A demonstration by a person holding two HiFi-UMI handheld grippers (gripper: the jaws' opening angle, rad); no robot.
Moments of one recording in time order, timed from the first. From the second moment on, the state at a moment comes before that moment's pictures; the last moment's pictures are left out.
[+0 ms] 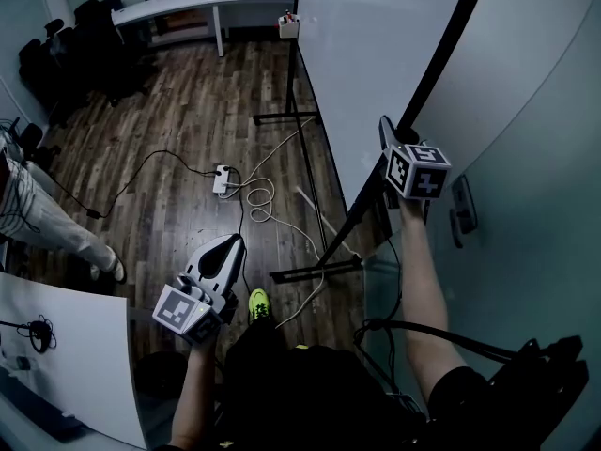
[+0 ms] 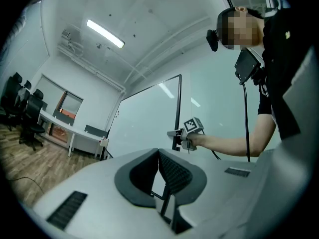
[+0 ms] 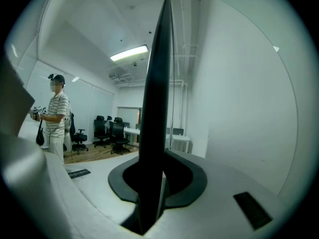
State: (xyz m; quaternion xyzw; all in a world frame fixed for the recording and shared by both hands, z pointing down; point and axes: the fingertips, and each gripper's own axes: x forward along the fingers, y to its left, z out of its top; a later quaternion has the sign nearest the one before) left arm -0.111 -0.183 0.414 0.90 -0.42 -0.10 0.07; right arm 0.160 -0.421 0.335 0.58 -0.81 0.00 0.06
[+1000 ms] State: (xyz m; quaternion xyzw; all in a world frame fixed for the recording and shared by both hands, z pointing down) left arm -0.116 -0.216 0.448 0.90 -0.42 -0.08 0.10; right arm 0.154 -0.470 0.347 0.57 -0.82 -0.02 0.07
